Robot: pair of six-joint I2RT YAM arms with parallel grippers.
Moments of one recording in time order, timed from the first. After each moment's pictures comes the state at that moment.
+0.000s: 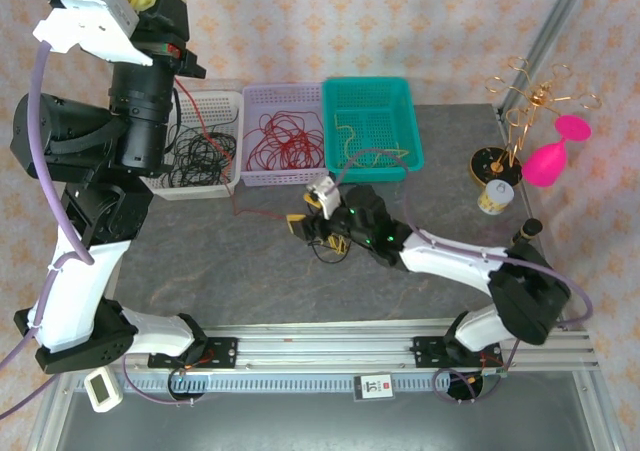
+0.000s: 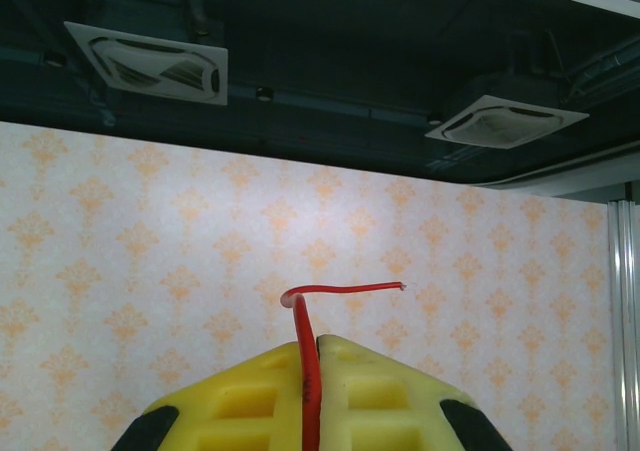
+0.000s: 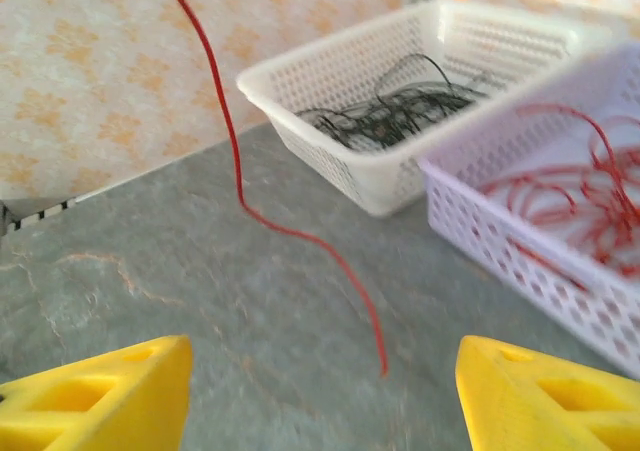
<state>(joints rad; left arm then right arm) -0.73 1.31 2.12 -0.10 -0.49 0.27 0.84 1.48 0.87 0.35 -0.24 0.04</state>
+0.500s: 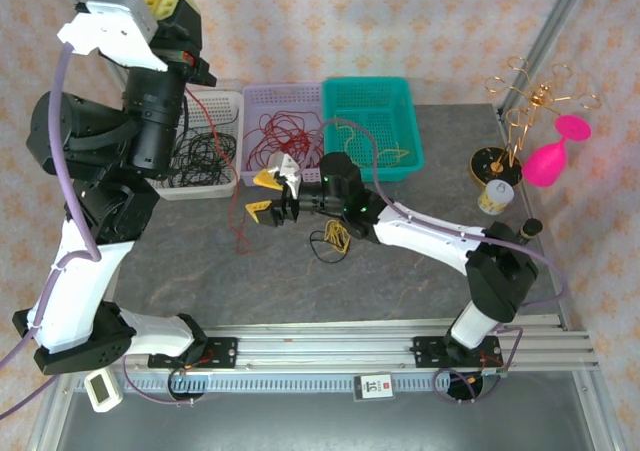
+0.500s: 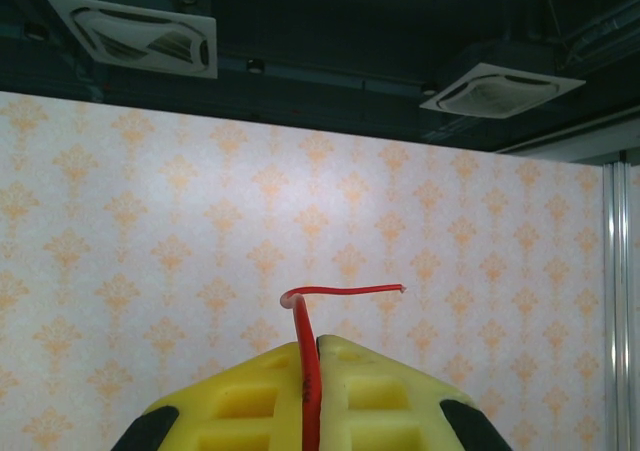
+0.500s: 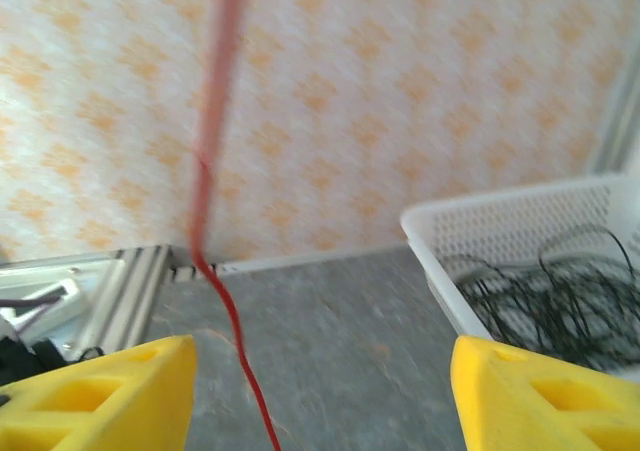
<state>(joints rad) -0.73 1.30 2.05 -0.14 -0.49 0.25 0.87 1.63 1.21 0.33 -0.62 -0.04</state>
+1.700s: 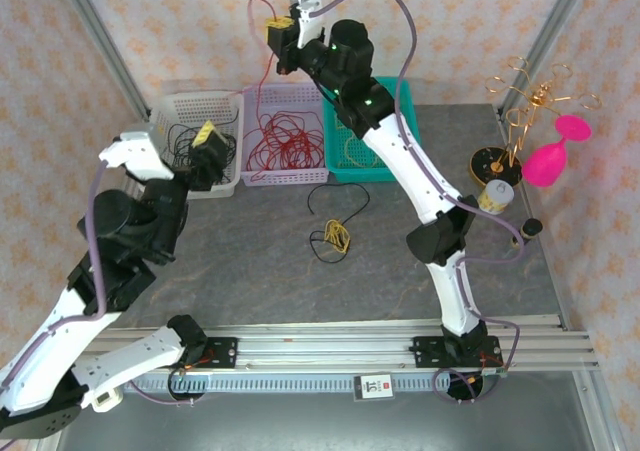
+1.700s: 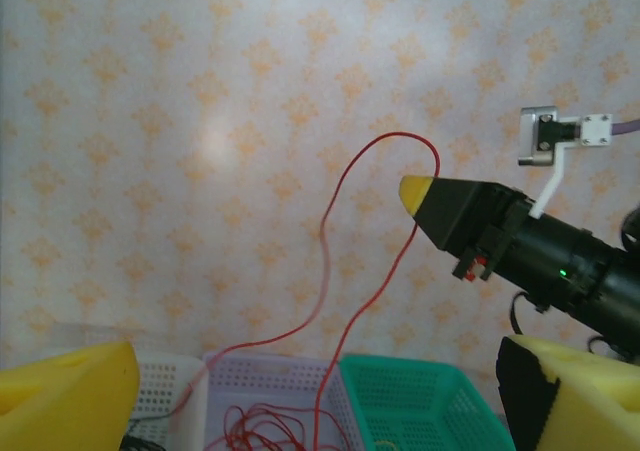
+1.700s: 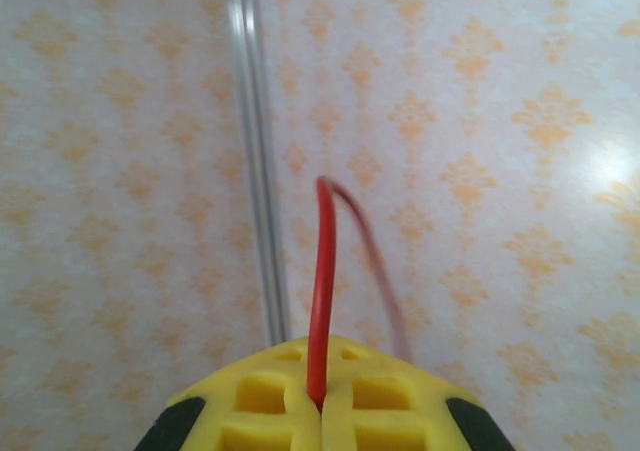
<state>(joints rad) -0.73 0.74 1.19 -0.25 -0.67 -0.14 0.64 2.19 2.55 -0.18 -0.19 0.07</state>
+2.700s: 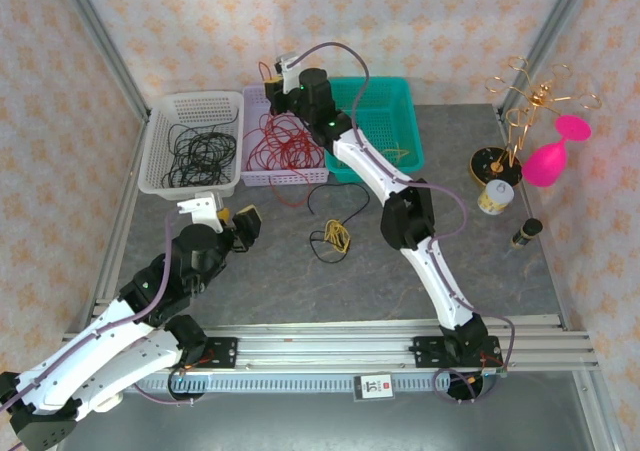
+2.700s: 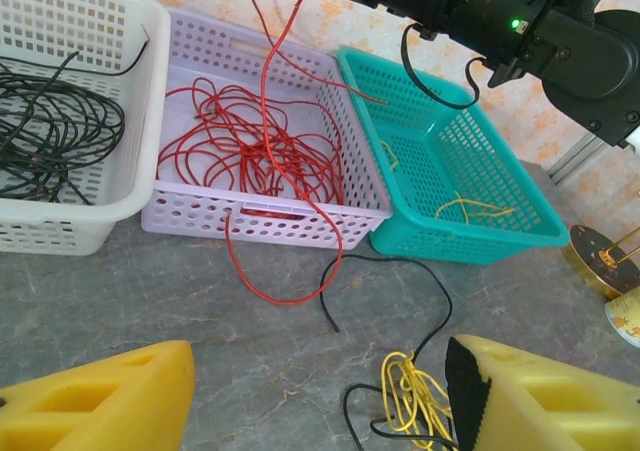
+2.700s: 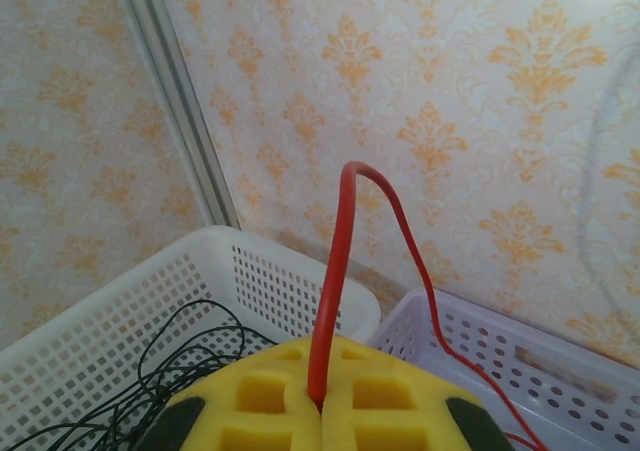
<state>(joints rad) -0.73 0.60 0.66 -0.42 -0.49 -0.60 0.61 2.55 2.55 -0.07 -0.20 0.13</state>
